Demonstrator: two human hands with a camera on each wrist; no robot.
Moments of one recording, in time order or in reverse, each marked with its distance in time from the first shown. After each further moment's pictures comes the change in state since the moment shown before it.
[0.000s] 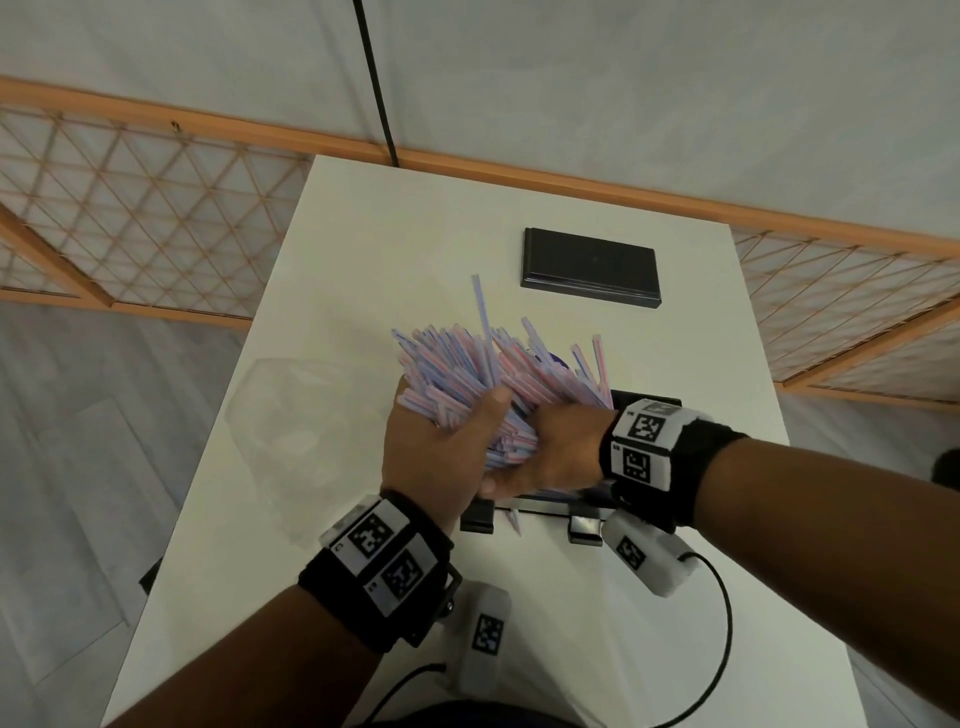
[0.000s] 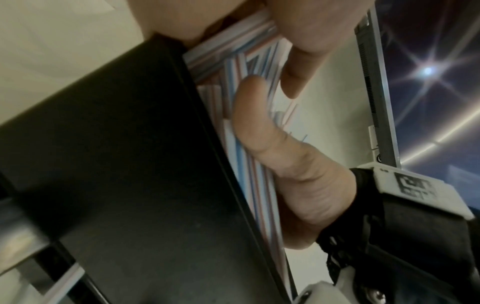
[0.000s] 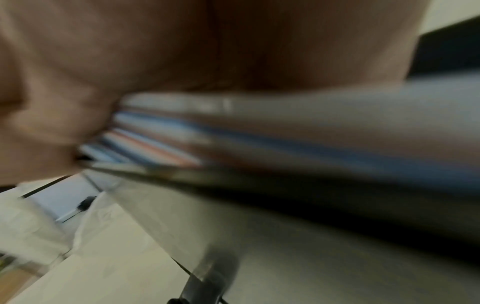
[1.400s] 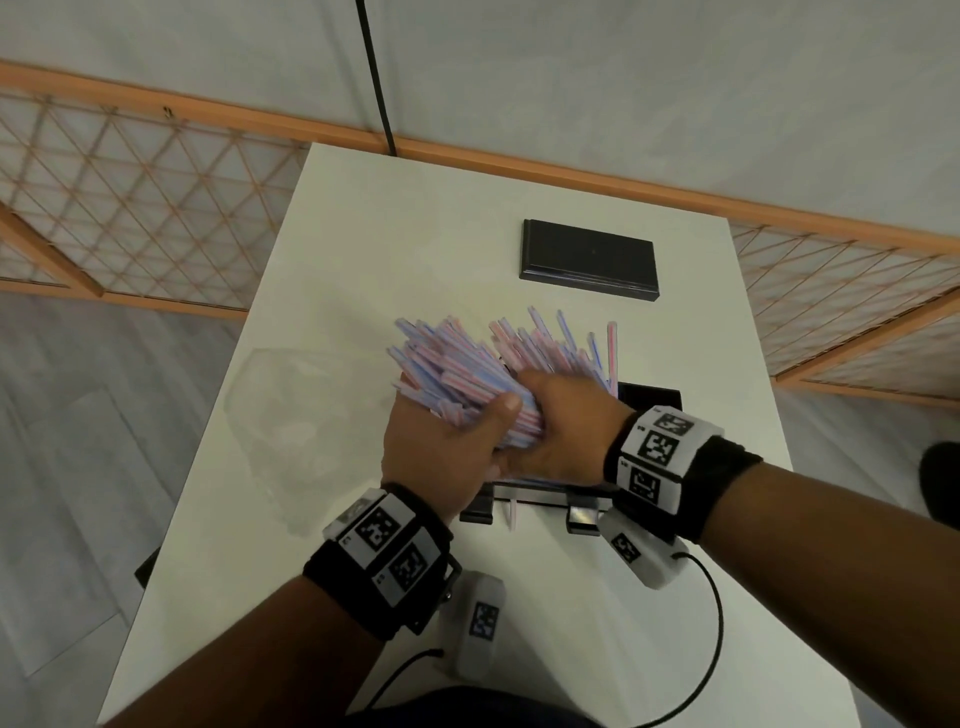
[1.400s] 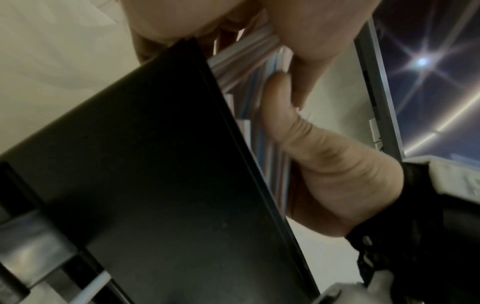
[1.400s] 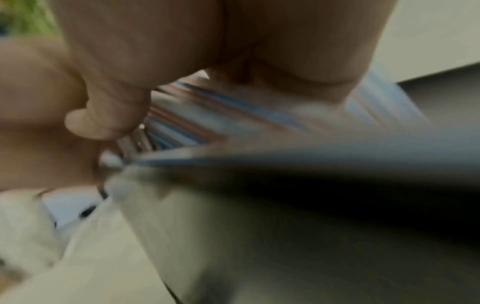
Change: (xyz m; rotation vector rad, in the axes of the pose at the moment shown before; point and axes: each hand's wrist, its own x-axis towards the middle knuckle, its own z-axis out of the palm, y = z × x) left_hand -0.001 -0.007 -0.006 0.062 -0.078 0.021; right_hand -0.005 0.004 0.008 0.037 0.348 -0.232
